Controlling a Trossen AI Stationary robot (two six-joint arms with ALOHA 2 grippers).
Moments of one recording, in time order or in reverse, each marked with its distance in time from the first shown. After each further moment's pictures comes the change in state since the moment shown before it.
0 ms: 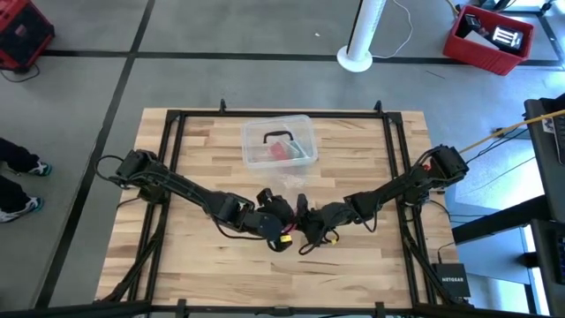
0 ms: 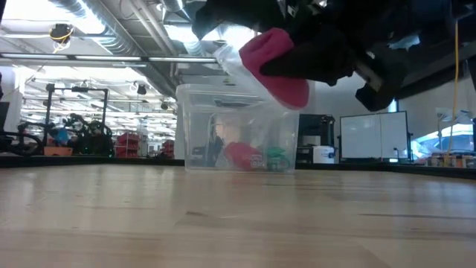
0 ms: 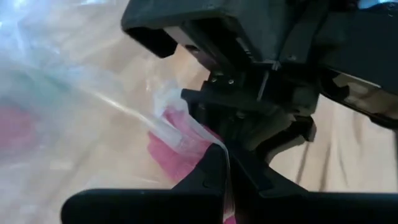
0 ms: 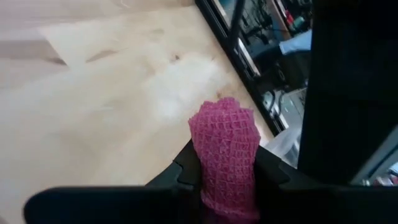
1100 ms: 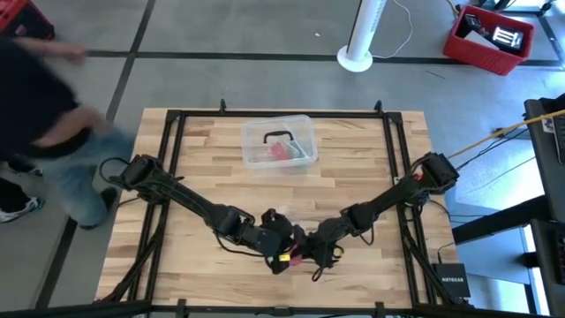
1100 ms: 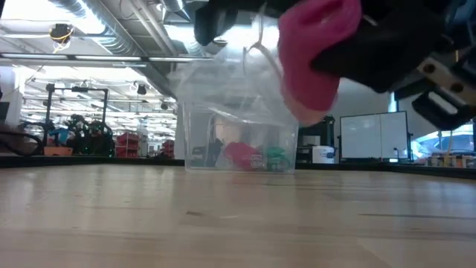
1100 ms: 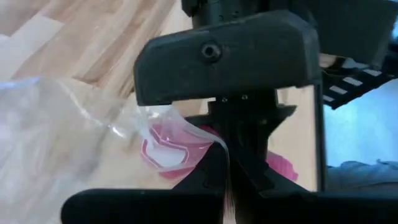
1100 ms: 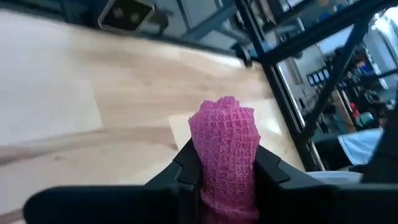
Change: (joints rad) left arm -0.046 0.060 -0.012 0.114 0.158 -0.050; right arm 0.108 0.113 0.043 0.051 -0.341 -0.116
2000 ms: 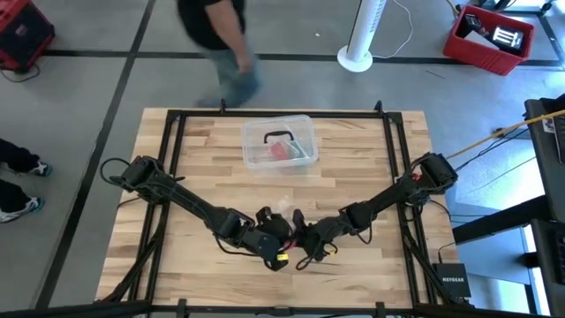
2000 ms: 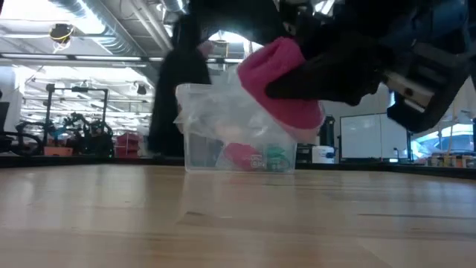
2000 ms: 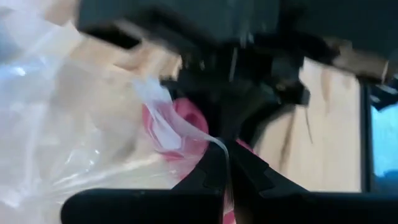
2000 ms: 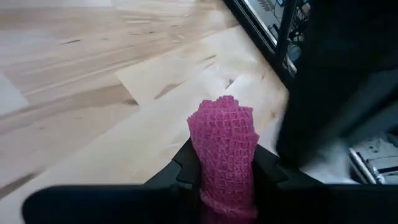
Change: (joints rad) left arm -0.031 0.006 -0.007 -0.082 -0.104 -0.048; right arm -0.028 0.018 0.002 -0.020 0.260 0.271
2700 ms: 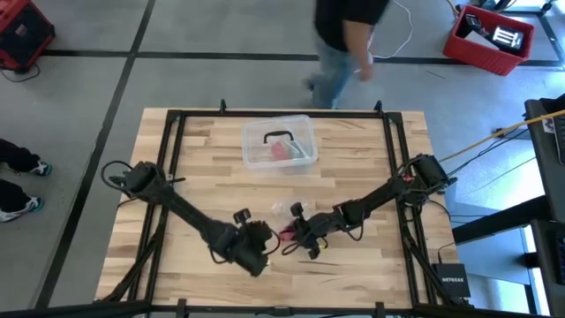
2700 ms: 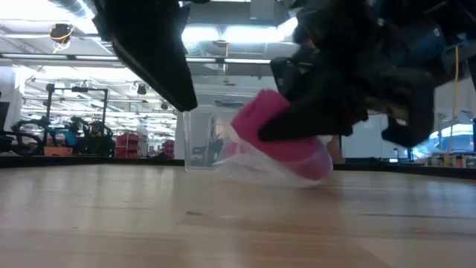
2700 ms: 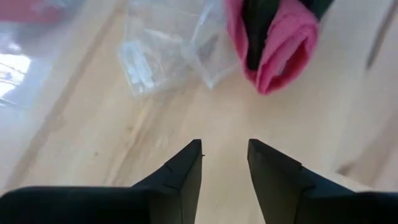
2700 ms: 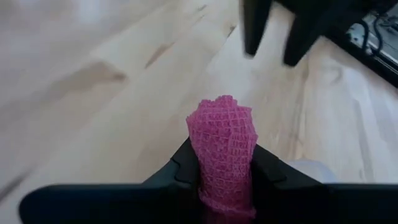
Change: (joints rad) left arm -0.066 0.047 -0.006 -0.415 -0.123 -0.152; right arm -0.047 0.067 -0.004 -0.001 -0.021 0.325
